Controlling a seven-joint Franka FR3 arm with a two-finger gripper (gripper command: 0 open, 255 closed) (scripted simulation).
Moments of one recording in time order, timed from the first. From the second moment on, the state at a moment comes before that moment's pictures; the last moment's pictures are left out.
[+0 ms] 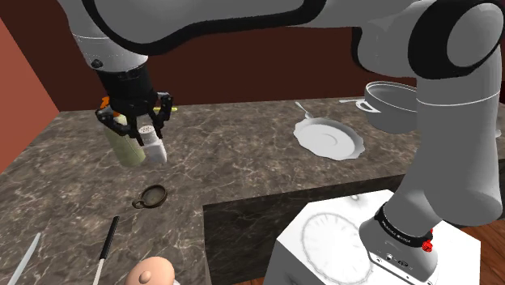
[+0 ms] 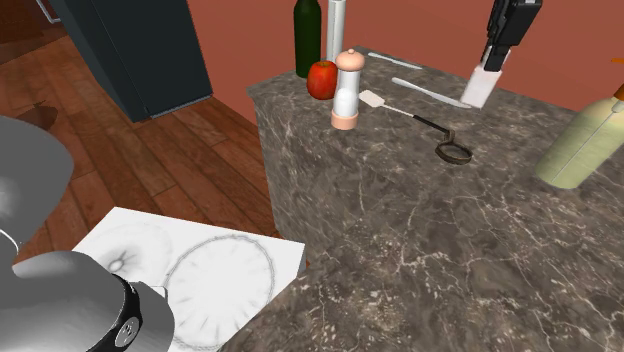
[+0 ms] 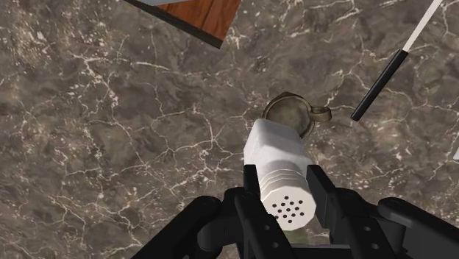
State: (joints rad) arm 0.30 0.50 0.60 -1.24 -0.35 1.65 0.99
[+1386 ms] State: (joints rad) arm 0.37 0.67 0.57 -1.20 -0.43 1.76 1.05
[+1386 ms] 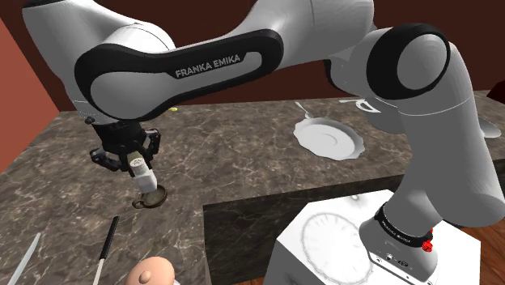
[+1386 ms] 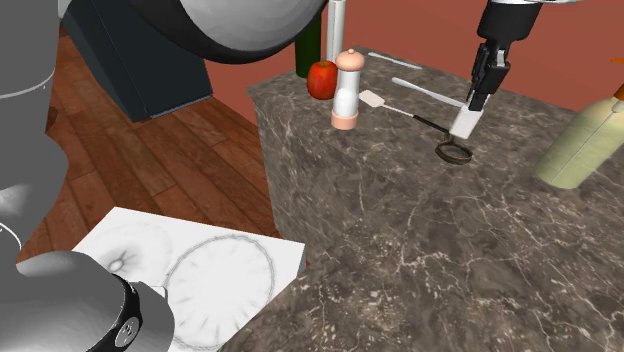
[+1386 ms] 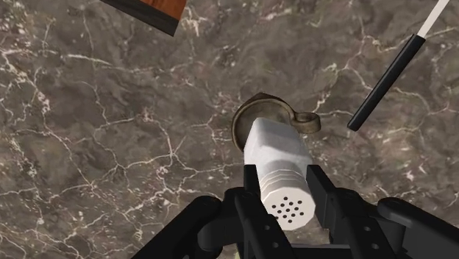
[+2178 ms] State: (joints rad) arm 0.37 0.68 0.57 -1.23 -0.43 1.79 1.05
